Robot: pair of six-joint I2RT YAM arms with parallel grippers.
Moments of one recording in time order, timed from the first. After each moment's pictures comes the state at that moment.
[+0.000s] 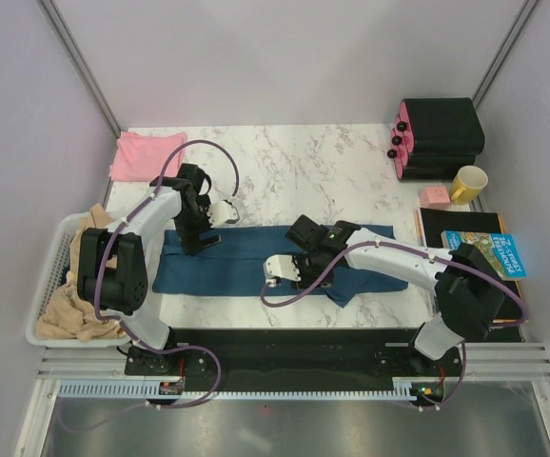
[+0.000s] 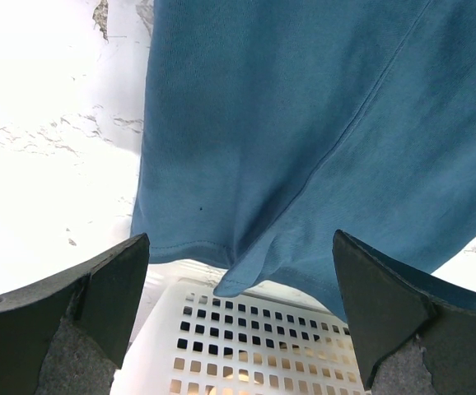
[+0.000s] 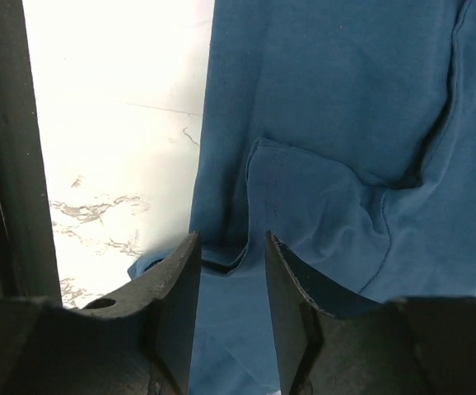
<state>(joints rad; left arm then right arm) -0.20 1.68 1.20 -0.93 0.05 1.05 0.91 1.59 1.10 -0.79 -0.17 -0.83</state>
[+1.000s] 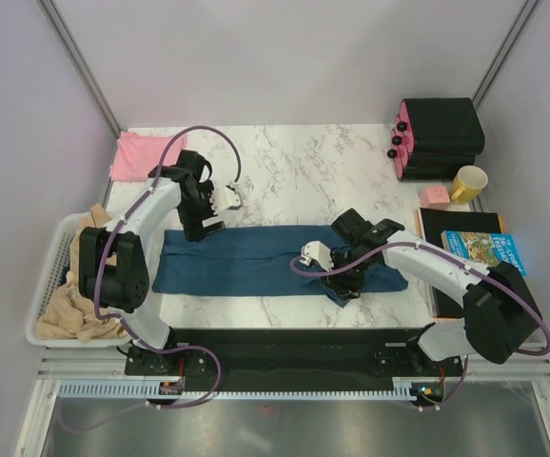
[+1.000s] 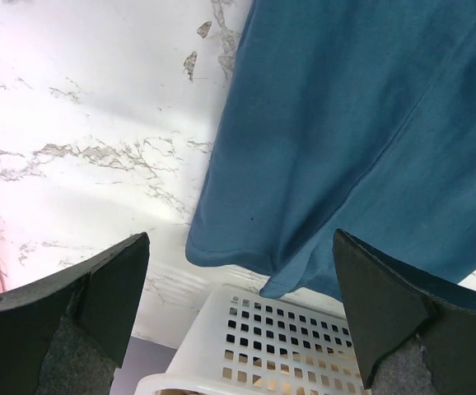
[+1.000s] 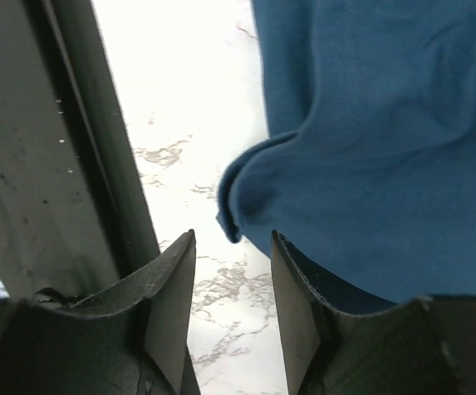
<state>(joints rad) -0.20 1.69 1.31 -0.93 0.08 1.06 0.64 1.41 0.90 -0.84 -0.42 -0.69</state>
